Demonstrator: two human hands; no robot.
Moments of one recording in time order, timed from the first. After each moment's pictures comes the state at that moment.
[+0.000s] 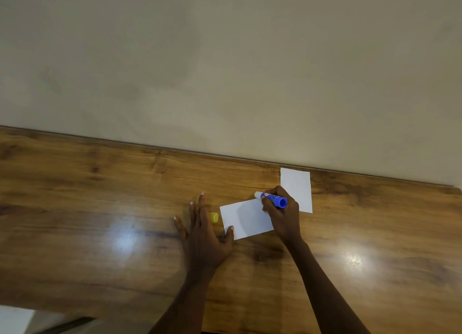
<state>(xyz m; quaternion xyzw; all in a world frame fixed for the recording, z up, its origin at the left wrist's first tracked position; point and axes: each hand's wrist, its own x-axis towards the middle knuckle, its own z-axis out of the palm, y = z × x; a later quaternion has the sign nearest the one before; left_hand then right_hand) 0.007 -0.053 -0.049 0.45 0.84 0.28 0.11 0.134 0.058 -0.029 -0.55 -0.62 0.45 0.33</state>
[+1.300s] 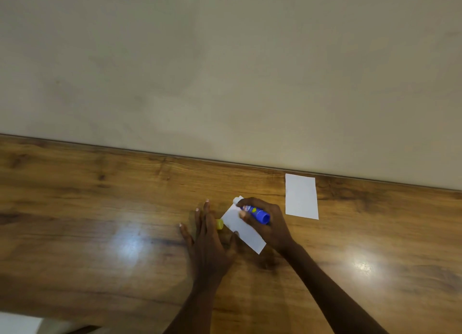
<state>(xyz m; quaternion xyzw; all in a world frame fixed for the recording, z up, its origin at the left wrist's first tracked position) 0.008 -0.053 -0.048 0.46 0.84 0.28 0.09 0.111 0.044 -0.003 -0.38 -0.75 0.50 0.21</state>
